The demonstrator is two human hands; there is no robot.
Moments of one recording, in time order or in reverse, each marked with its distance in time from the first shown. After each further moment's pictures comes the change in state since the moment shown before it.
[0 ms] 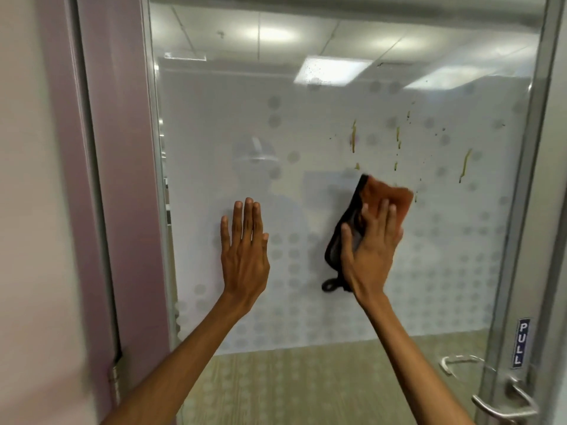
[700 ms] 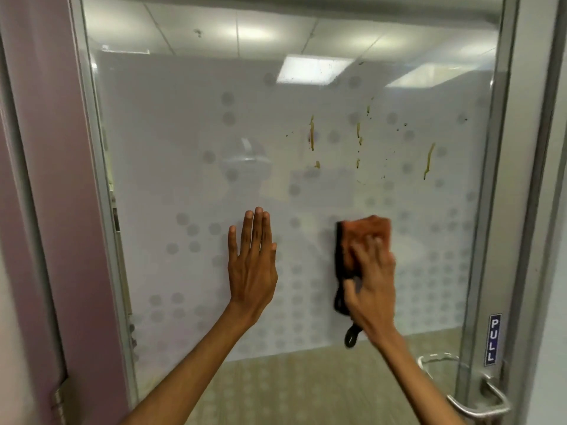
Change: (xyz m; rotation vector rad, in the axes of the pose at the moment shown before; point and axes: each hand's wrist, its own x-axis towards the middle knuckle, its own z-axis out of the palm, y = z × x) left_hand -0.007 0.075 0.039 0.008 0.015 0.062; right_hand -0.028 0.088 -0.045 0.052 -0.148 -0.174
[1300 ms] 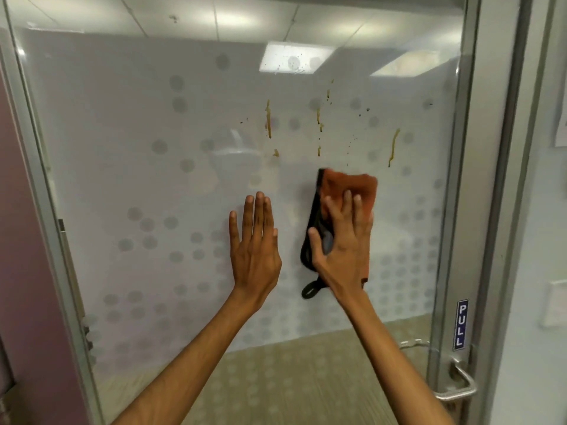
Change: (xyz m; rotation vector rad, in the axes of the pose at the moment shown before) left_hand 0.016 0.068 0.023 -0.086 -0.013 -0.009; right_hand 0.053 0.012 0.001 -0.003 0.143 -0.048
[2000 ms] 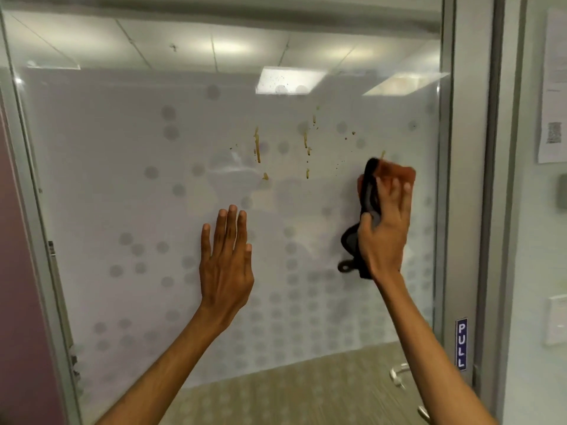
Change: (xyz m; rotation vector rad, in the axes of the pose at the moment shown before) left_hand 0.017 -0.026 -0.025 0.072 -0.030 0.040; right_hand 0.071 0.045 -0.050 0.047 0.155 0.252
